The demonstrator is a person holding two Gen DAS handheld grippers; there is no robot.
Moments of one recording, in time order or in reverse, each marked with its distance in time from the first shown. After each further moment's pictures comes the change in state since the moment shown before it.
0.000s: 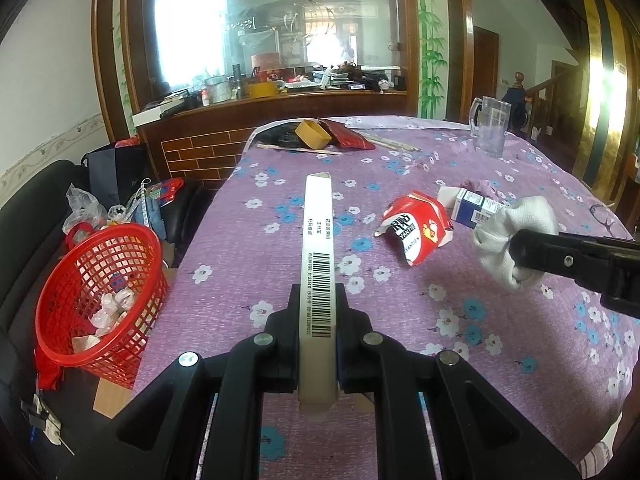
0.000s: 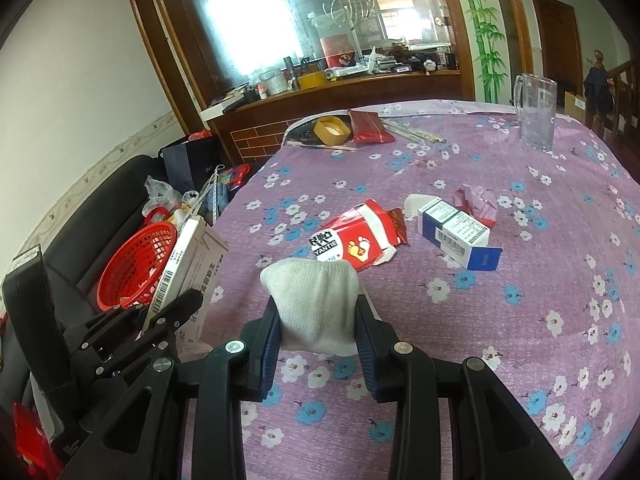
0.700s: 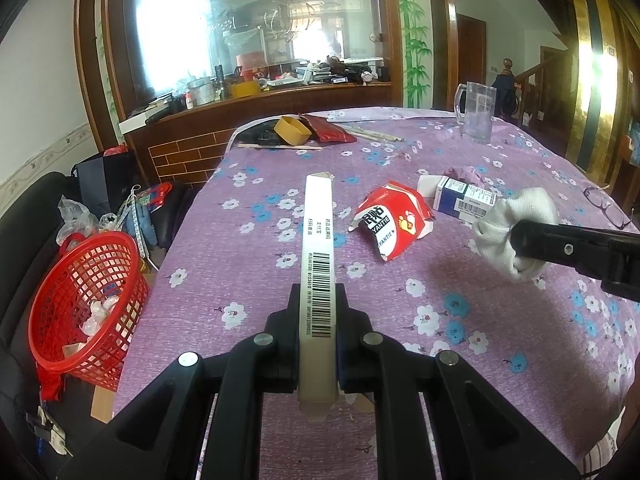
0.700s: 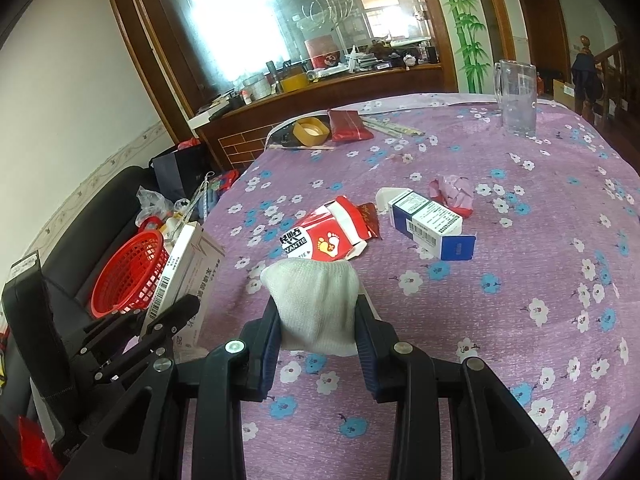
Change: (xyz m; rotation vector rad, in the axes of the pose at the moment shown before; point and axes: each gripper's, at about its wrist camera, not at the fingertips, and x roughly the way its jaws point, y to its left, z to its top) left arm 0.009 -0.024 0.001 0.055 0.017 -0.018; right arm -0.007 -0.029 -0.006 0.055 -0.009 -0.012
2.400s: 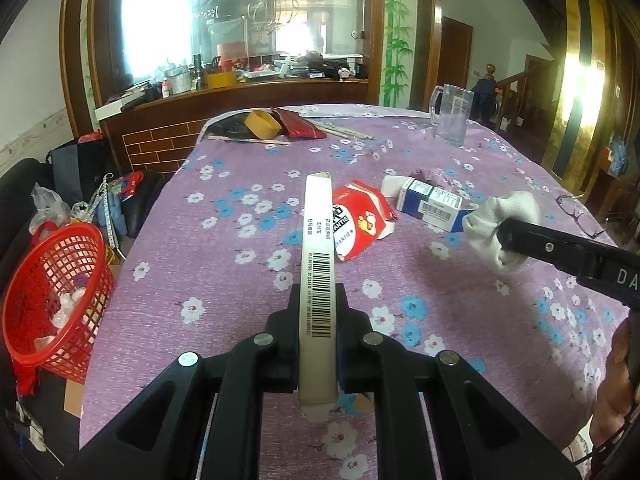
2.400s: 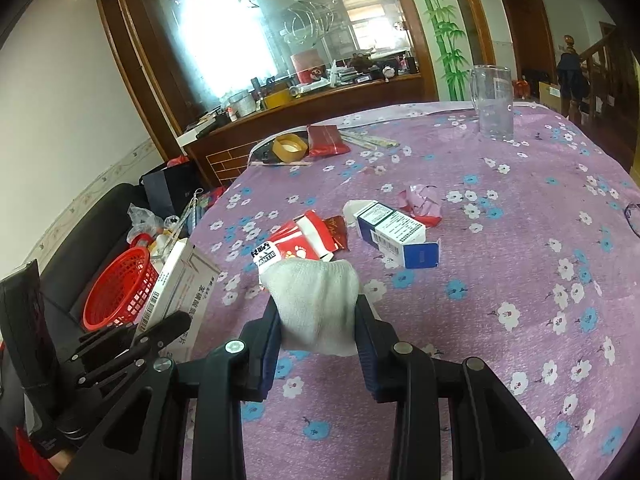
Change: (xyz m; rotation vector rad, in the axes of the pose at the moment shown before) left arm -0.001 -0.012 0.005 -0.032 0.026 -0.106; right arm -0.015 -0.027 -0.002 0.032 -0.054 -0.029
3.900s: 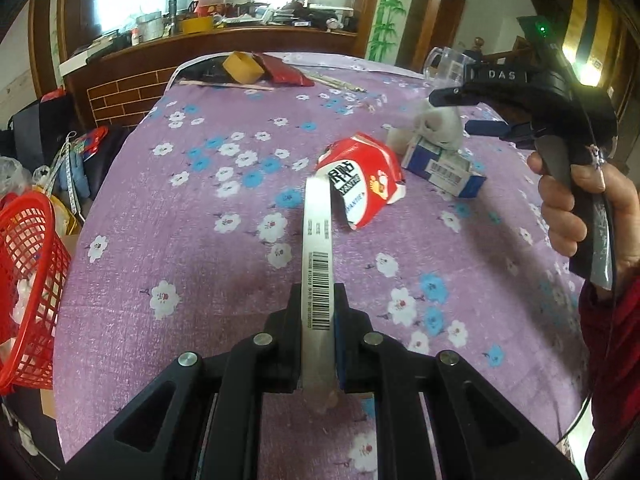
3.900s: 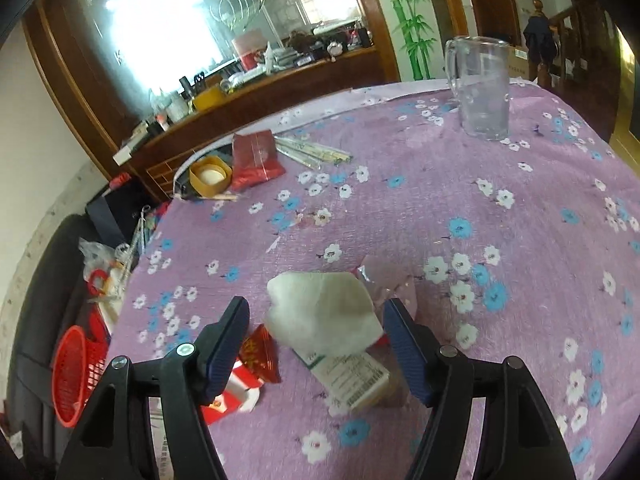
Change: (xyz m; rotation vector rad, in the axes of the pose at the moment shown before) left arm 0.052 0.029 0.003 -0.034 0.190 -0.143; right arm 0.120 -0.063 0.118 0.132 0.113 -0.118
